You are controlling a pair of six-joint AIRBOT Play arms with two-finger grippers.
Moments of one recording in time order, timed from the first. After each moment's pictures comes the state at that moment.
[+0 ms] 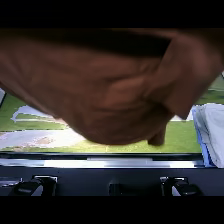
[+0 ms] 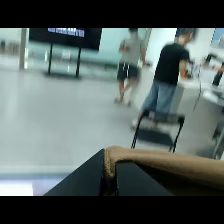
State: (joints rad) left arm -0.09 -0.70 1.65 1.40 -0.83 -1.65; right arm 0.02 -0.78 1.78 -1.61 1.34 1.83
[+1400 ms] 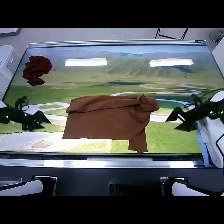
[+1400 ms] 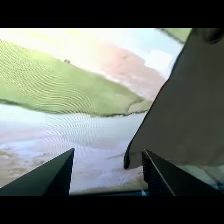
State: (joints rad) left arm 0.40 -1.41 1.03 1.11 -1.35 -1.41; right arm -0.35 -1.41 1.11 -1.14 1.49 1.57
